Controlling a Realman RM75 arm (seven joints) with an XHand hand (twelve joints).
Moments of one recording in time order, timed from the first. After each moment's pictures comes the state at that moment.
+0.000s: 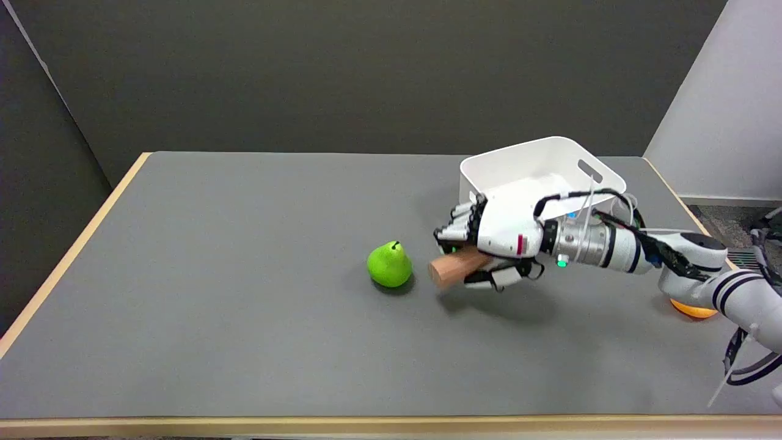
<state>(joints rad) 0.39 -0.79 -1.92 0.78 -0.57 1.25 0.94</state>
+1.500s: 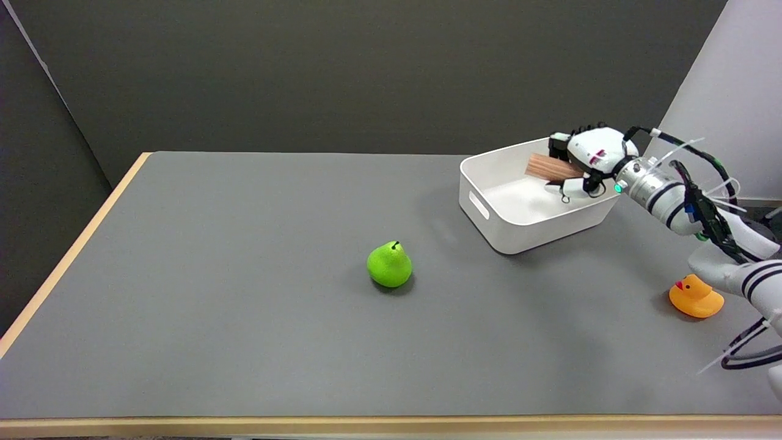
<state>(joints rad) 0.37 -0.78 -1.60 0.73 -0.43 0.62 1.00</state>
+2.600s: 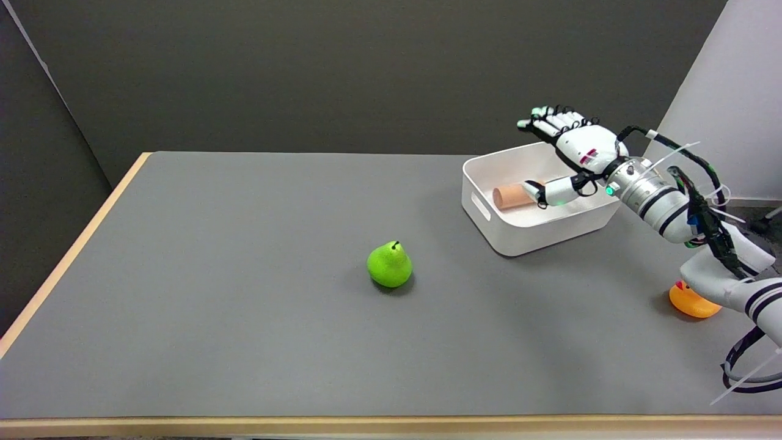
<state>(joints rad) 0.21 -0.79 -1.56 0.98 -0.31 0.56 1.01</state>
